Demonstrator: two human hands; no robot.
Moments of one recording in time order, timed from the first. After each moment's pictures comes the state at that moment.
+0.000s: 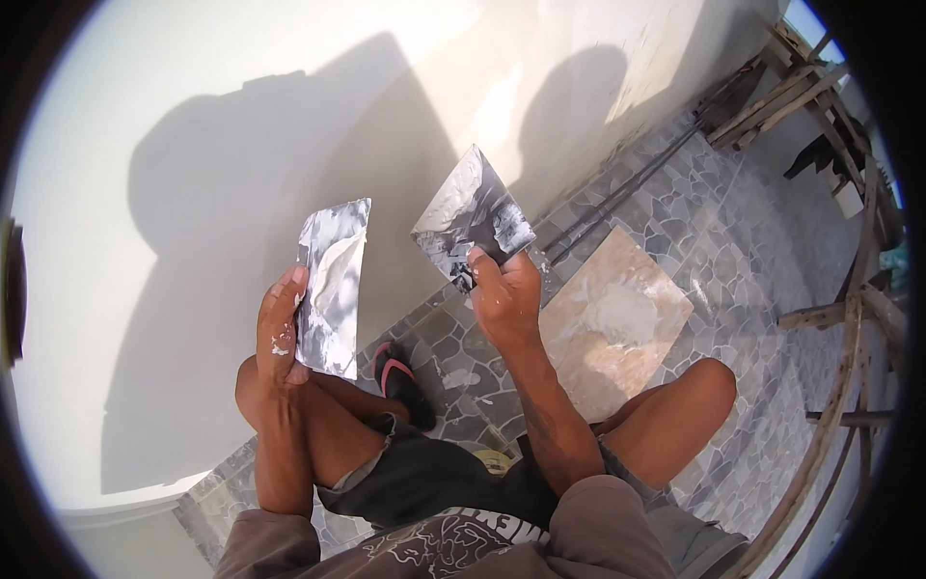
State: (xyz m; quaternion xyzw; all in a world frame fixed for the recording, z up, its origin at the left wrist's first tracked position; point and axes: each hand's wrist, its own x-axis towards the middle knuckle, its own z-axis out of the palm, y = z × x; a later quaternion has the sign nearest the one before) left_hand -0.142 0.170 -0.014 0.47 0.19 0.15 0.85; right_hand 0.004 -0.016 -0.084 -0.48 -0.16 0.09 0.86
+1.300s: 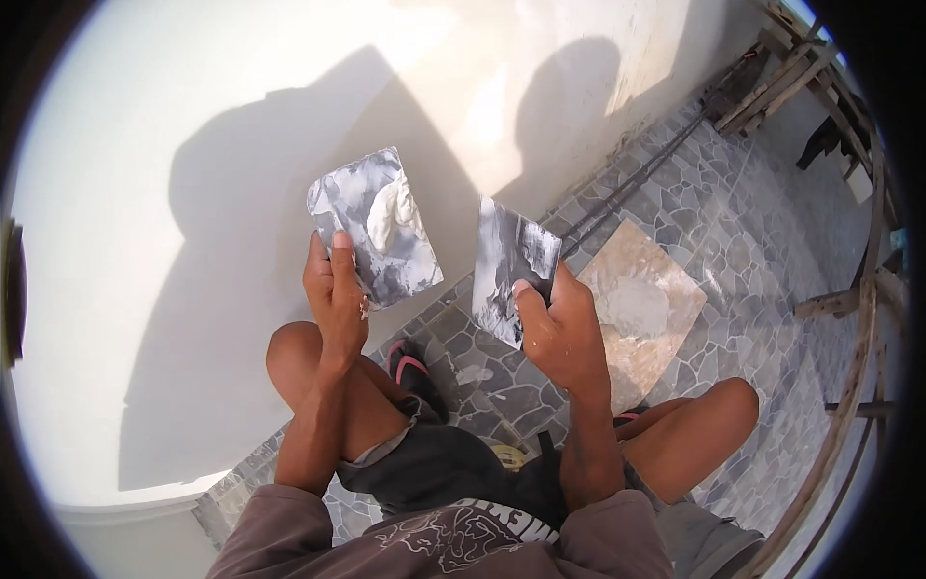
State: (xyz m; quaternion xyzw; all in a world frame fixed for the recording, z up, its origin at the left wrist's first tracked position) left_hand -0.097 0.124 -0.025 0.72 0.16 0.32 0.59; right_hand -0.020 -0.104 -0.015 -0.75 -0.22 0.09 0.62
